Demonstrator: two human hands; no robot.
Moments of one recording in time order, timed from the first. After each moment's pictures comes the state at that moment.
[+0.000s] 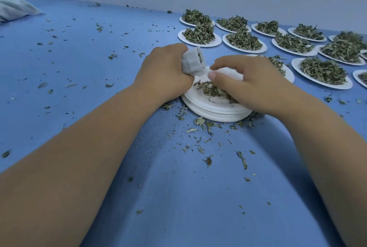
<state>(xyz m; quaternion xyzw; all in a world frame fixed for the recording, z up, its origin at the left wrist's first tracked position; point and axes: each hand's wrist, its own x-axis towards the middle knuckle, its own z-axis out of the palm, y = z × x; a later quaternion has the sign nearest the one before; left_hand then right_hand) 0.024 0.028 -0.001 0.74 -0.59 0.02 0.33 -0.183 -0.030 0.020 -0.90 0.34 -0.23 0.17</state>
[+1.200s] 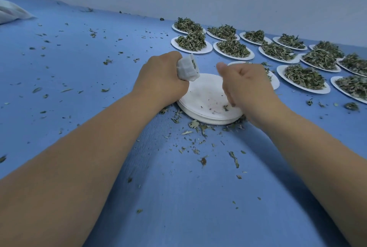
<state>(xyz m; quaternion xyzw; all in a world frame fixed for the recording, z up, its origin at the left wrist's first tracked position) 0.019 0.031 -0.002 0.73 -0.58 0.02 0.36 -0.170 -0.003 0.024 -0.74 0.40 -0.39 0.36</state>
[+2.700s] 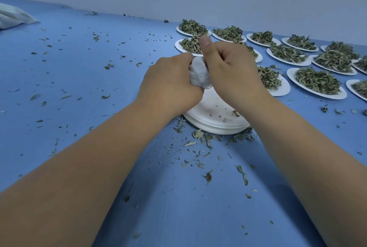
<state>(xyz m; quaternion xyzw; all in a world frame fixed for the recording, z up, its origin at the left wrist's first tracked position) 0.003 0.037 0.005 0.71 -0.59 0.05 0.38 -0.120 -0.015 0.040 -0.82 0.35 -0.40 0.23</state>
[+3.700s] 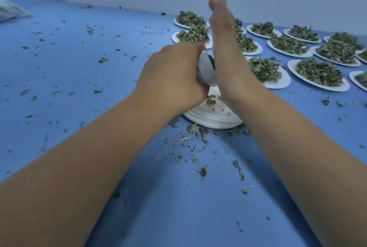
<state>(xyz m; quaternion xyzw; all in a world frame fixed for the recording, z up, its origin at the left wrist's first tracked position) -0.012 0.041 0.014 0.68 -0.64 0.12 0.35 -0.115 -0.010 0.041 -0.74 0.26 -0.42 0.46</state>
